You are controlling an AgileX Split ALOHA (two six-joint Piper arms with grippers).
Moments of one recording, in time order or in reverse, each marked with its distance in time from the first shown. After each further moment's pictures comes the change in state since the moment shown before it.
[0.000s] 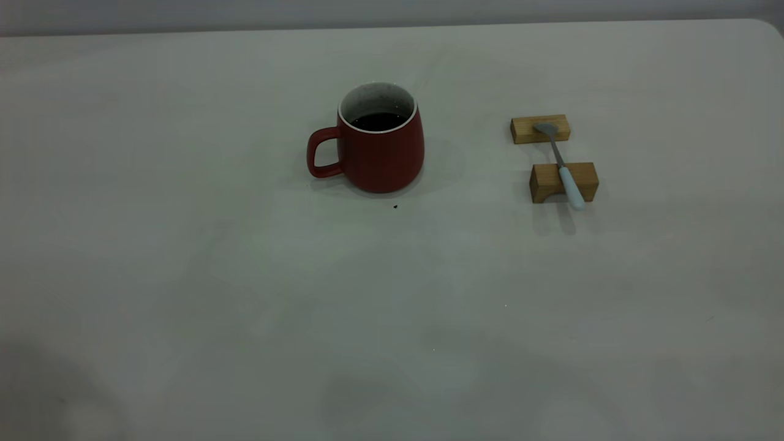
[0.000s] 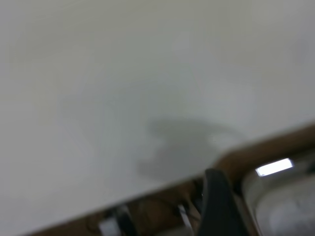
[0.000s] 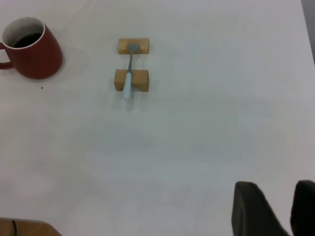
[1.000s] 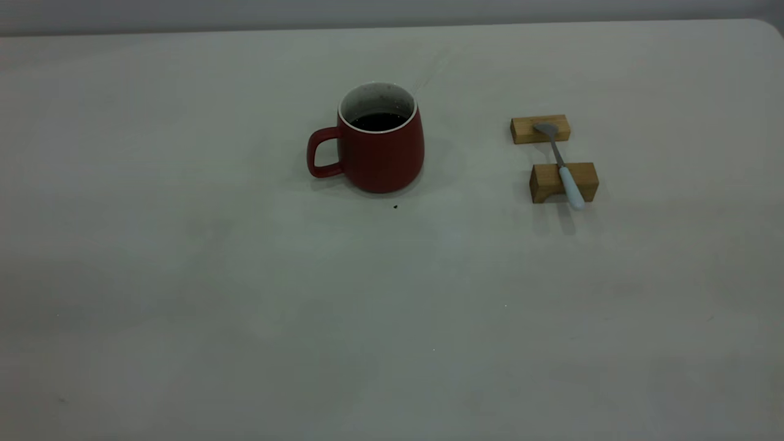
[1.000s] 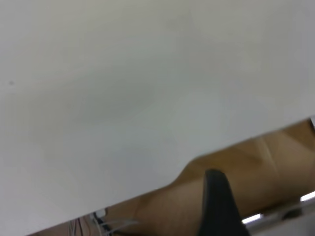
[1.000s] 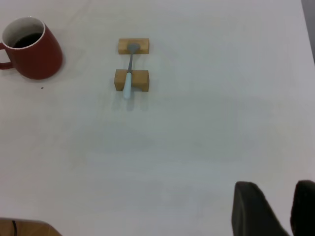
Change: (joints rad) left arm 0.035 -0.646 0.403 -0.074 -0.055 -0.022; right arm 0.000 0.000 0.000 0.000 0.000 0.000
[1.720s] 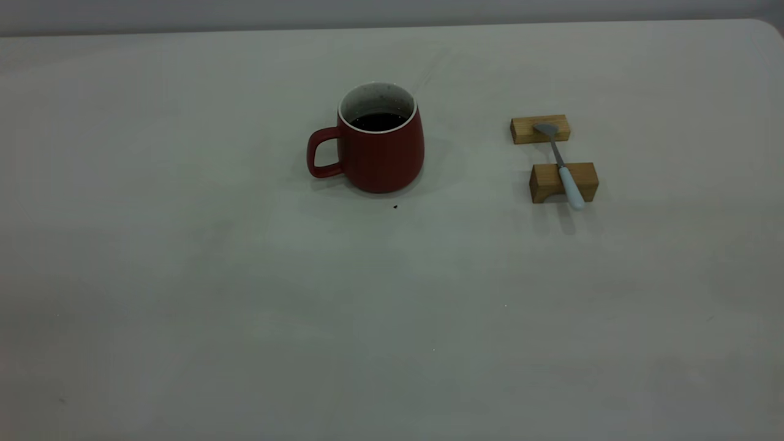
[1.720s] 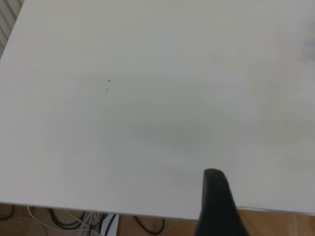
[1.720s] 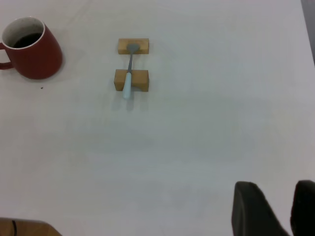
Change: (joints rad) left arm 0.393 -0.226 0.000 -0.001 0.018 -0.001; right arm 0.000 0.000 0.000 0.000 0.000 0.001
